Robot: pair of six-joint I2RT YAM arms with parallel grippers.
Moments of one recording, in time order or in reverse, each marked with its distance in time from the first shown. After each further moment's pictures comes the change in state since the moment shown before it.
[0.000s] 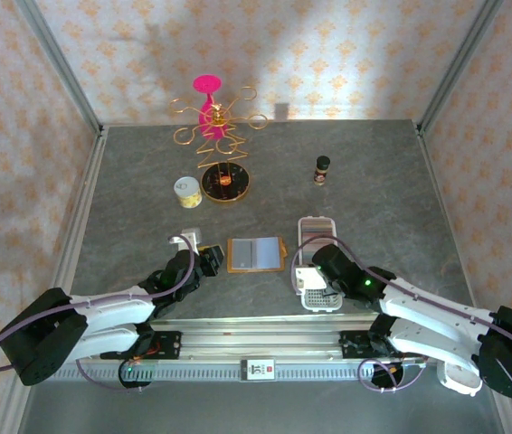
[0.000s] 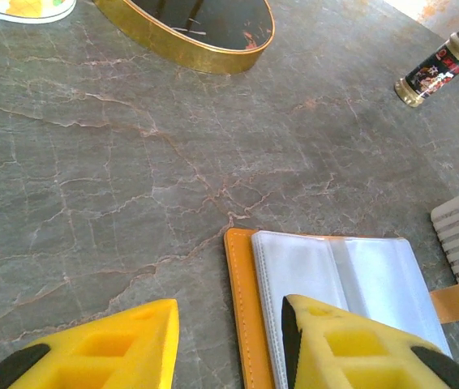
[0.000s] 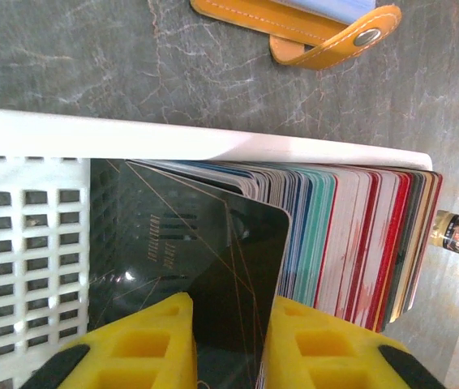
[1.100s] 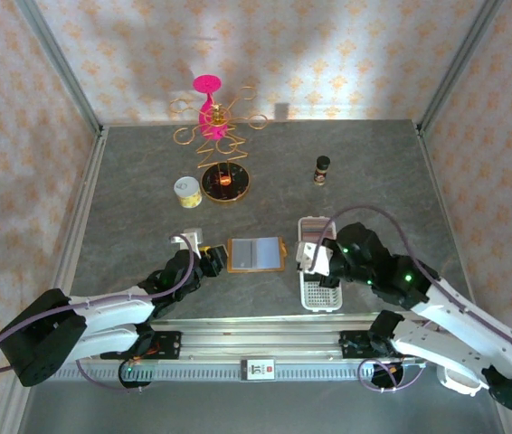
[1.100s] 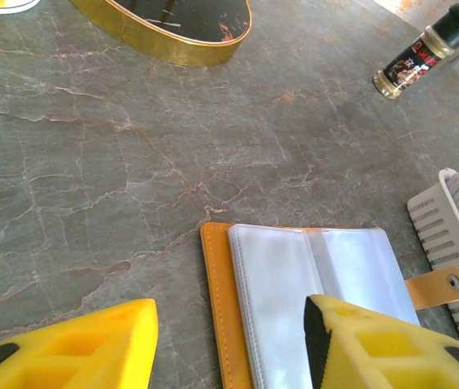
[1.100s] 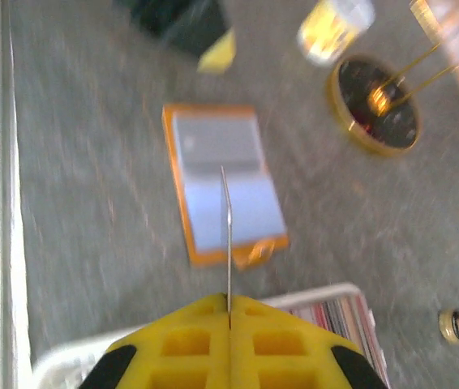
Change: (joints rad) left arm 0.000 -0.008 0.000 0.011 0.051 0.004; right arm 0.001 -0.196 0.347 -0.195 -0.439 0.423
